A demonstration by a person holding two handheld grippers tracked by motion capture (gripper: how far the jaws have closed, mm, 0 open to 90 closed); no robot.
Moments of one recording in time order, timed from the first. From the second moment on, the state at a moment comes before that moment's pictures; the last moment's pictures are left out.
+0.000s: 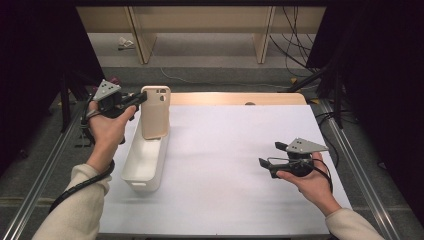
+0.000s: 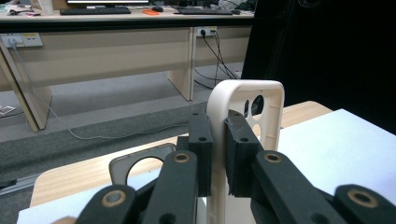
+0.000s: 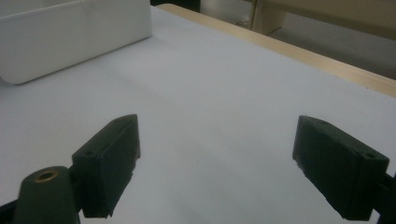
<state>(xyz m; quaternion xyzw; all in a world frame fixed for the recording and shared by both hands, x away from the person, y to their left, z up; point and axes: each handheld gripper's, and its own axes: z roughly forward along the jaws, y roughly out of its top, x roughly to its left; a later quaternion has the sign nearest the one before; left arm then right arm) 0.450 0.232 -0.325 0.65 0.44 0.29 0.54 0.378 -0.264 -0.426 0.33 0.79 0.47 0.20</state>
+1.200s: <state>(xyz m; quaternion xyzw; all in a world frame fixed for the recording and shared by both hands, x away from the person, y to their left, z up) 0.459 0.244 -0.327 0.65 0.45 0.30 0.53 0.379 -0.265 -0.427 0.33 0.79 0.47 0.20</state>
